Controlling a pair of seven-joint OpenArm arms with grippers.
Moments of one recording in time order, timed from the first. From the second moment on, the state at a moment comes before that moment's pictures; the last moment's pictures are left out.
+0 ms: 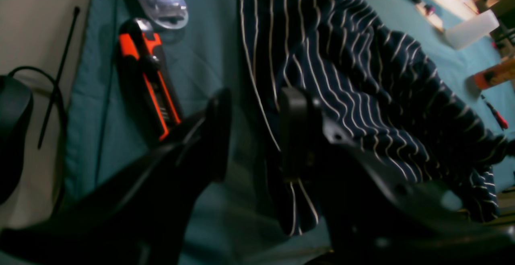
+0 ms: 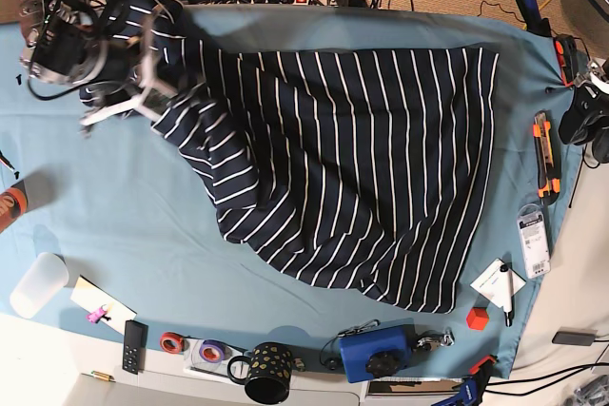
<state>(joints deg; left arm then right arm) 14.8 -19.1 -53.0 98.7 -74.3 -37.9 72.7 -19.3 40.5 11.3 133.4 35.9 40.0 -76.8</state>
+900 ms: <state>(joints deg) 14.8 -19.1 -53.0 98.7 -72.3 -37.9 71.7 -17.5 40.3 18.0 133.5 47.5 40.0 -70.3</state>
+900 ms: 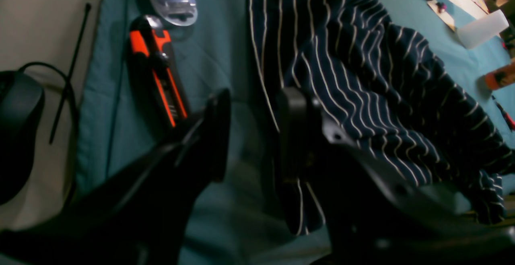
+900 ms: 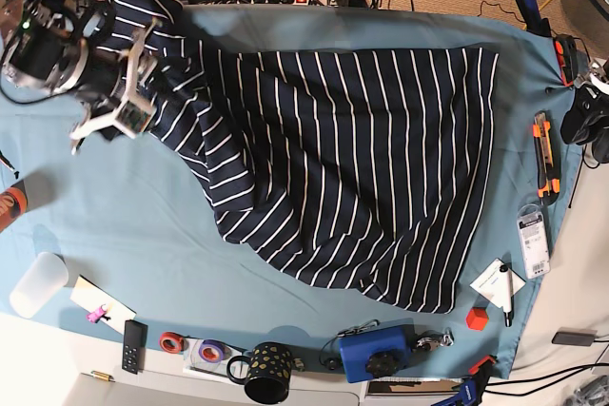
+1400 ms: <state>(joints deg) 14.7 -19.1 -53.0 98.7 -72.3 -37.9 71.7 -3.7 39.9 17.9 108.6 45.0 35.1 -74.1</state>
